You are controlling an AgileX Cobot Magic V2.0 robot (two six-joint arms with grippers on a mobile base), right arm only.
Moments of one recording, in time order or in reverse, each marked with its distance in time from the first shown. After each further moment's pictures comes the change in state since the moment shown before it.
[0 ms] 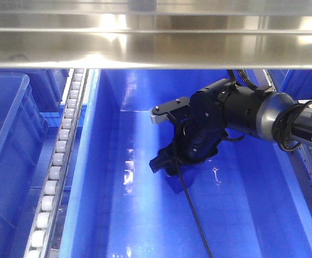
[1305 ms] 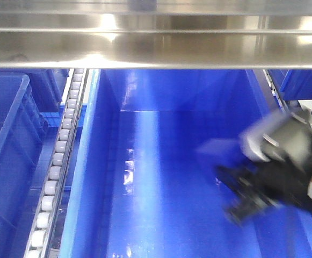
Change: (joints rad) arm -0.004 -0.849 0.686 0.025 -0.503 -0.211
